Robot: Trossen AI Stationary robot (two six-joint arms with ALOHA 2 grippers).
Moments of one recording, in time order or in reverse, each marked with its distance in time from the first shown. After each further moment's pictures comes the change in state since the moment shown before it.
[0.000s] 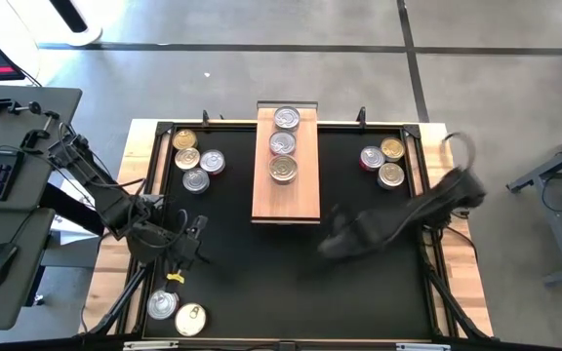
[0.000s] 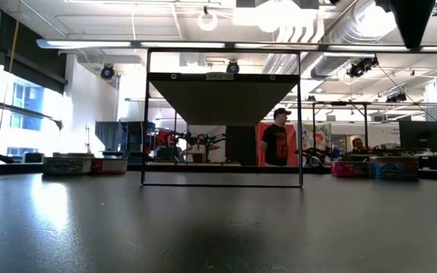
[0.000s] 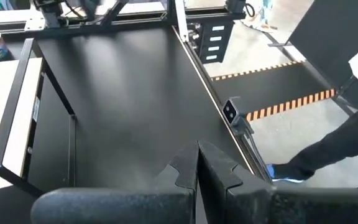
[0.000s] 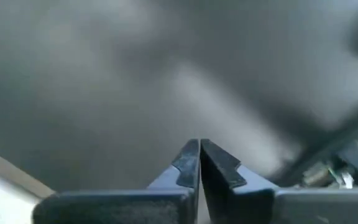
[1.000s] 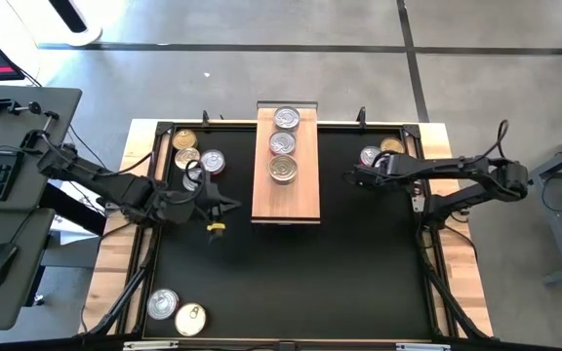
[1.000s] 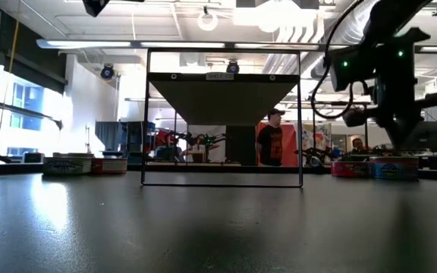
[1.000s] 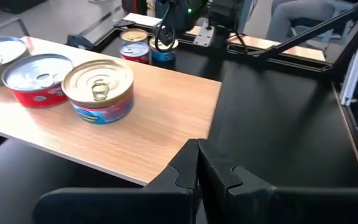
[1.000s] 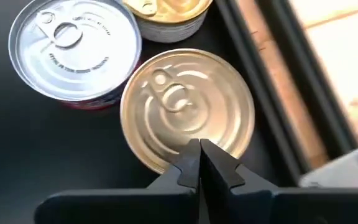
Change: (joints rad) left arm 0.353 0.000 0.000 -0.001 -0.230 -0.100; right arm -0.727 -0.426 -0.896 0.410 0.512 0.450
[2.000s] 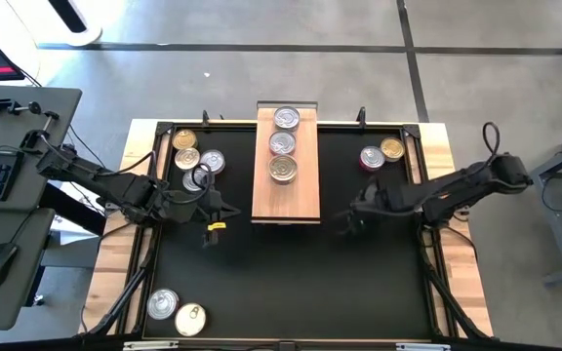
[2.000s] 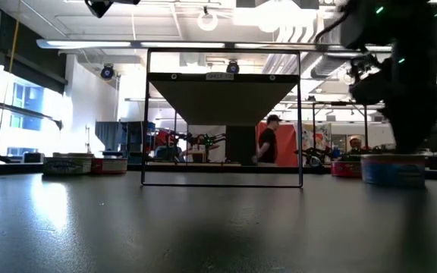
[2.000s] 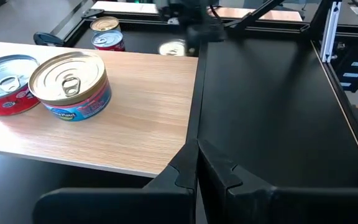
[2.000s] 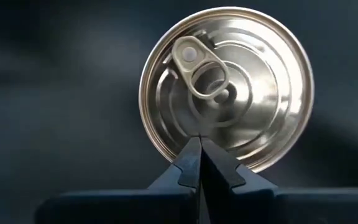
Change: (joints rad) left arm 0.018 0.000 0.000 -0.041 0.132 0.124; right arm 0.481 -0.002 0.020 0.201 -0.447 -0.307
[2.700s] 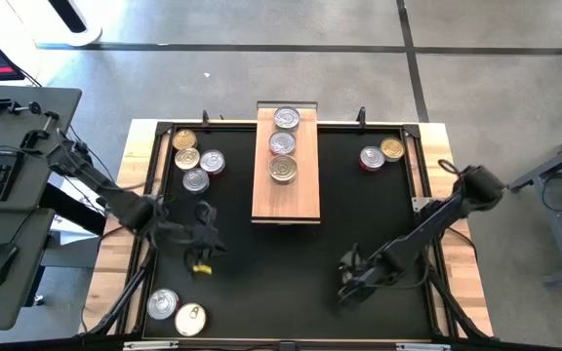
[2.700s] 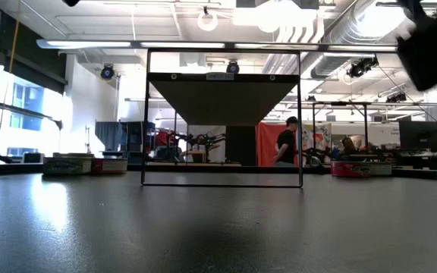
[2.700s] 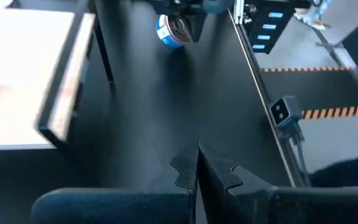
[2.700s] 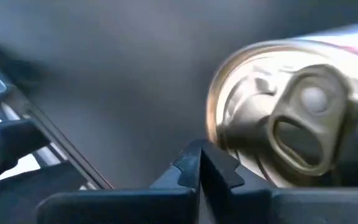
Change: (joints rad) left arm -0.253 0.093 0.000 0.020 0.076 -0.167; right arm 0.500 0.352 0.190 0.500 -0.131 0.213
